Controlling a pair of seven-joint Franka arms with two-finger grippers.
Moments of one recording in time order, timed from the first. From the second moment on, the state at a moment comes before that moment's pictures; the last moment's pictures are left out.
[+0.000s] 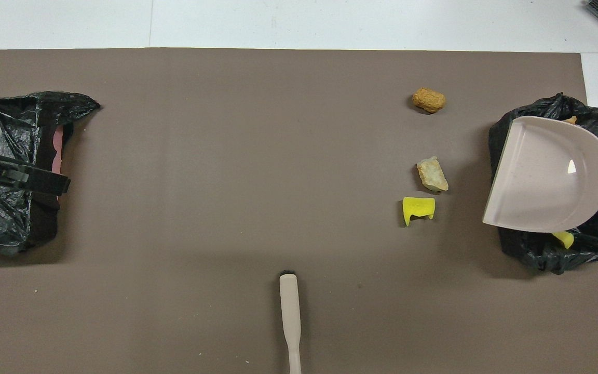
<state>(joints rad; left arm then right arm) -0.09 -0.04 -0.04 -1.58 -0.01 1.57 0.19 -0.25 0.02 0.11 -1.72 -0.33 1.65 -1.23</state>
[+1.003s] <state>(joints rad) -0.14 0.02 0.04 -1.48 -0.01 1.51 0.20 0.20 0.14 0.13 -1.83 -0.05 1.88 0.08</state>
